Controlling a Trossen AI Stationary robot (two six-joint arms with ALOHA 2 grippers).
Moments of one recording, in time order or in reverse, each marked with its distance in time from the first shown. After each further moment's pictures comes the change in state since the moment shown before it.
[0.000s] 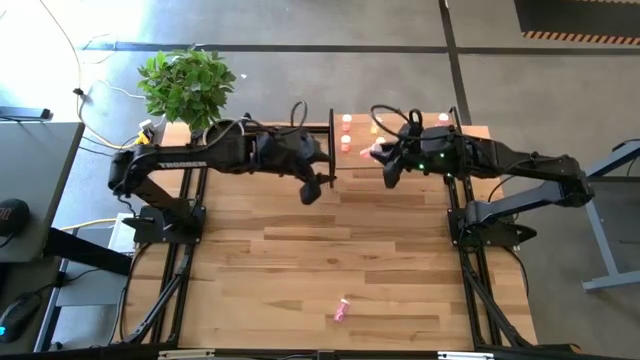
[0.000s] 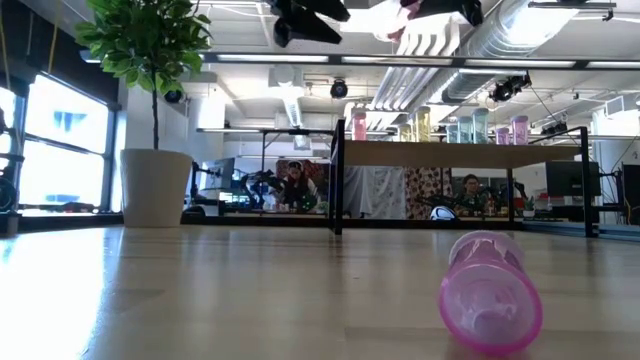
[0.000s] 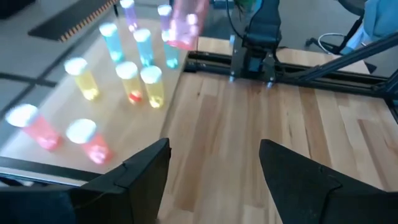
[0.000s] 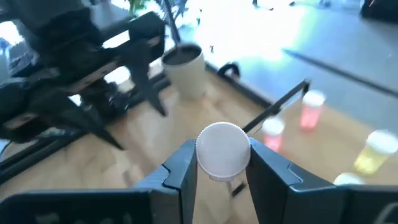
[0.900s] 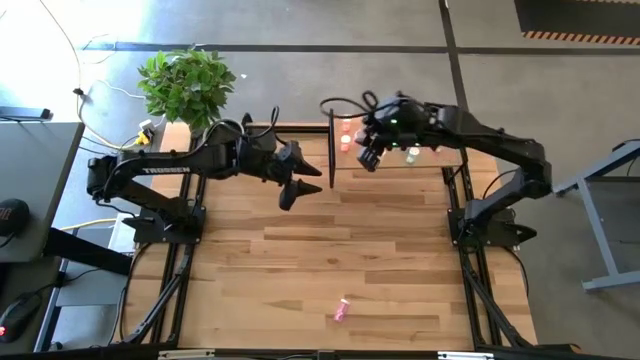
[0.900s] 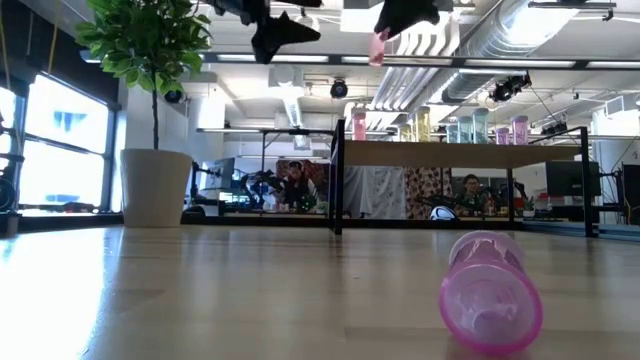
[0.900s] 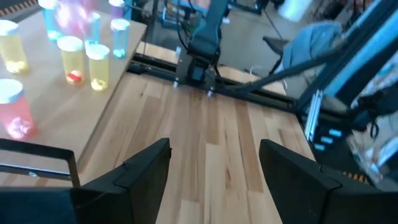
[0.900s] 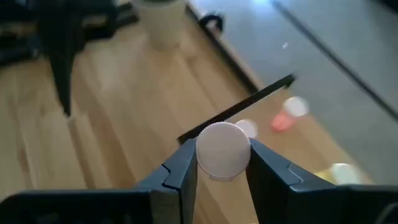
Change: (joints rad) left arm 0.056 -0.186 -0.323 0.264 0.294 -0.157; right arm -0.163 0.378 0.473 -0.397 -0.134 -0.261
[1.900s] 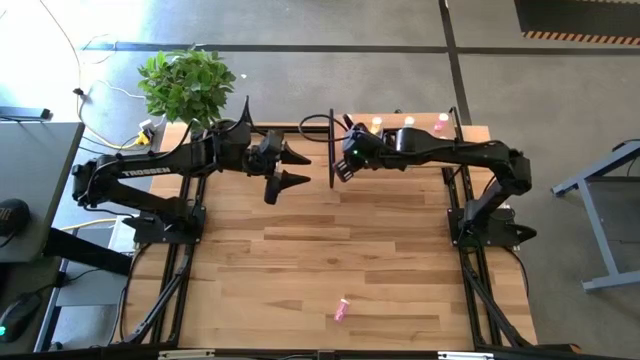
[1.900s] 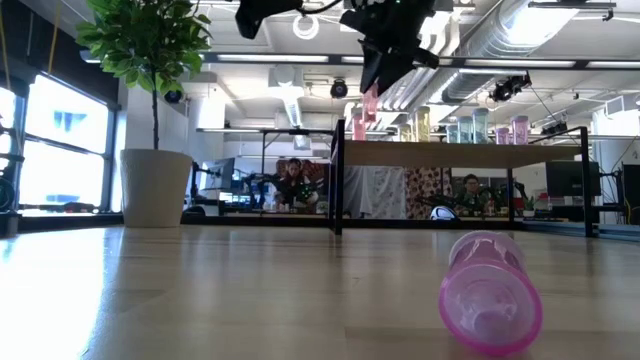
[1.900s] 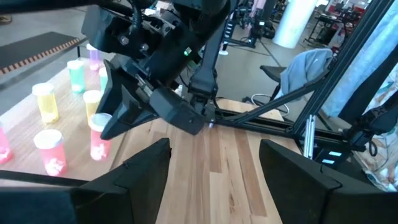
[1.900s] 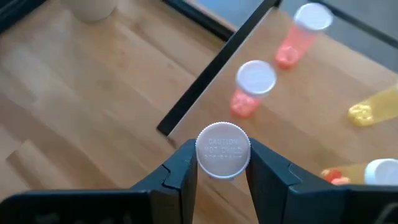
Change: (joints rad) left arm 0.026 -0.147 -0.036 0.036 -0.012 0.041; right arm 0.083 0.163 -0.120 0.045 0.207 0.435
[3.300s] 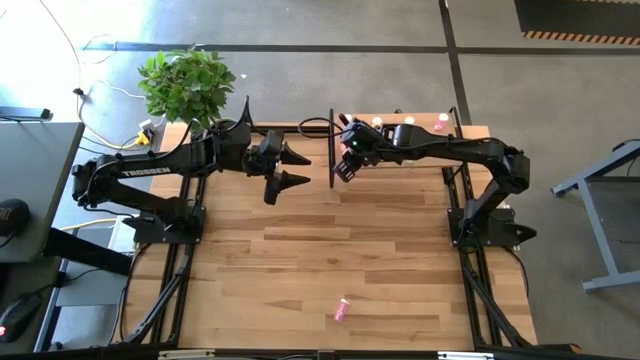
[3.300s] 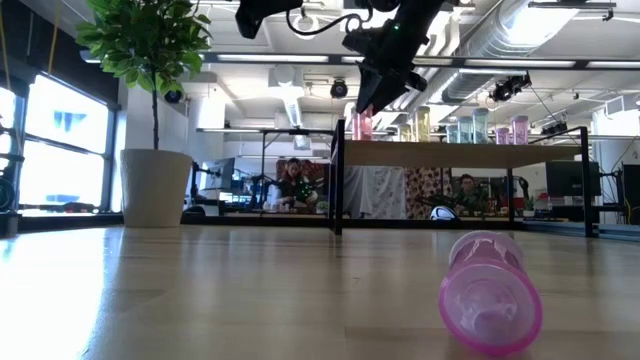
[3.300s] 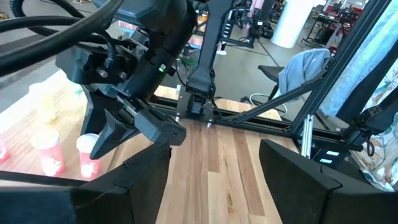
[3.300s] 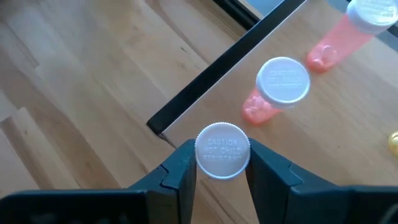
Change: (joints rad) left arm -0.001 0.000 0.000 0.000 0.007 -0.002; right arm -0.085 0.008 -0.091 0.122 -0.163 -0.205
